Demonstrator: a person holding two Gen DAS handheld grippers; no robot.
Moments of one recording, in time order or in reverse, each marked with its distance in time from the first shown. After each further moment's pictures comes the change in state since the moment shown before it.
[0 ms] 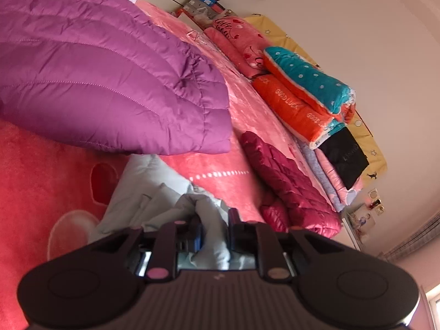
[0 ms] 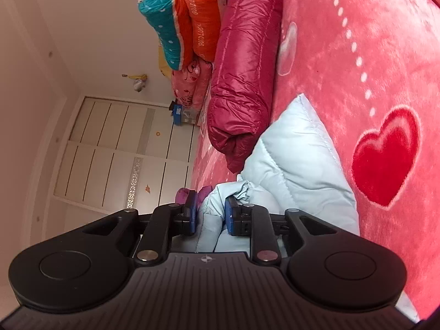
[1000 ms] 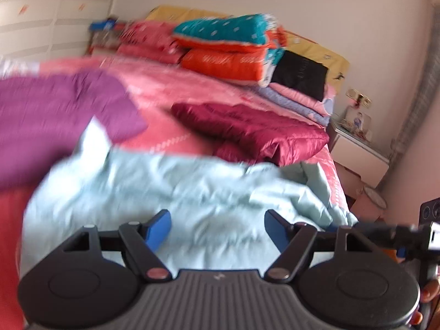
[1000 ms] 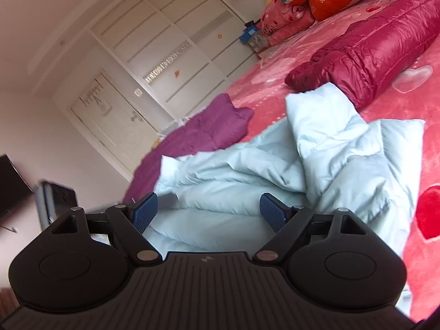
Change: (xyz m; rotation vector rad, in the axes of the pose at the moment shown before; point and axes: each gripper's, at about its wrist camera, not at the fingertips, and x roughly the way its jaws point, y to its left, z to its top) left arm -0.002 -0.104 -0.091 0.616 0.027 -0.010; right arm 0.001 0.086 -0.063 -0.745 0.411 -0.014
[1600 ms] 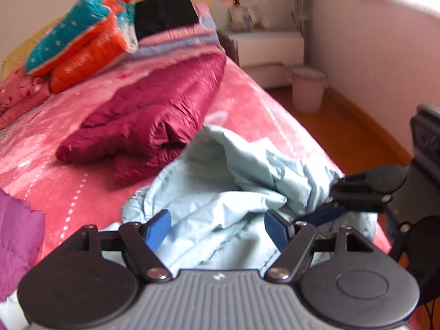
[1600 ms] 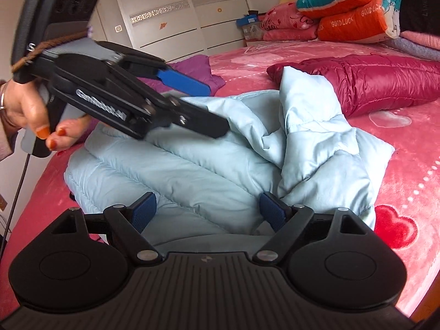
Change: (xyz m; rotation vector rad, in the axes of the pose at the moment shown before) left arm 0.084 -0.100 0.034 0.656 0.285 -0.231; right arm 0.006 0.026 -0.036 -0.356 0.101 -0.262
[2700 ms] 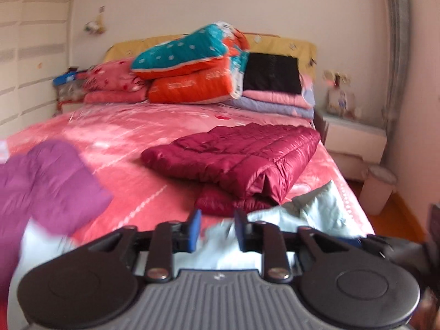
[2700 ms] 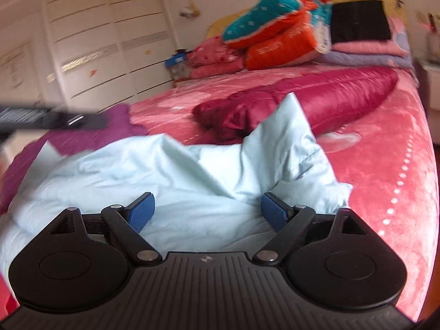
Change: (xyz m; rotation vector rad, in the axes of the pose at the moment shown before) left arm -0.042 0.044 -0.042 -0.441 -0.318 0.270; right arm 0.047 -0.034 0.018 0.212 -0.210 -0.301
